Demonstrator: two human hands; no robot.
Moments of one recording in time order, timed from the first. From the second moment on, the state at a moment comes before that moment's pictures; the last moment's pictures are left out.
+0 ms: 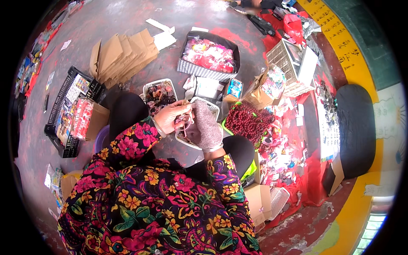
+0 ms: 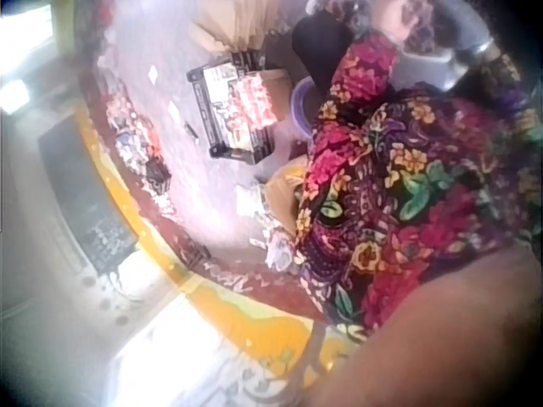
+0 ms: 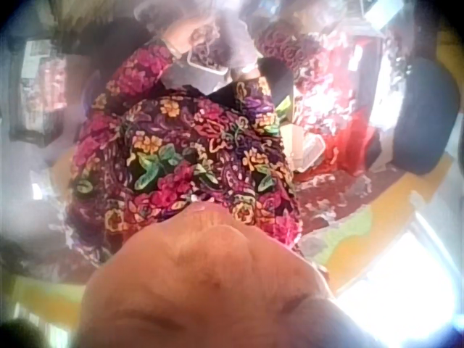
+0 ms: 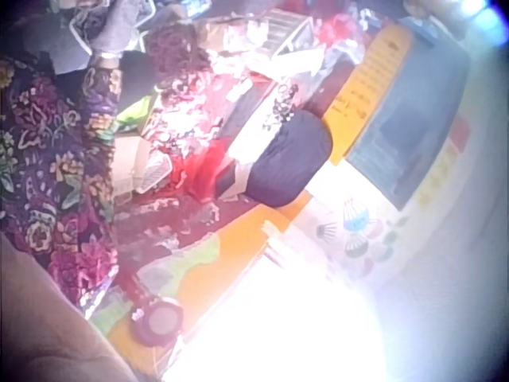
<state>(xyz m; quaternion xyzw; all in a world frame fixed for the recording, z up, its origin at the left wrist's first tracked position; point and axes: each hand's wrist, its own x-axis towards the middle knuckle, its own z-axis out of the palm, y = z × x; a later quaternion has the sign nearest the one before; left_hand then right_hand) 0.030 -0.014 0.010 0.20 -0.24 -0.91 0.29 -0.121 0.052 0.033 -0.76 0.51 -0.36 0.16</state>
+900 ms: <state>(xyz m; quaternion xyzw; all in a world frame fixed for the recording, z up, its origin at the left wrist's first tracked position) 0.028 -0.010 0.014 0.16 -0.25 -0.94 0.20 -0.118 0.051 0.061 -0.74 0.59 -0.32 0.12</state>
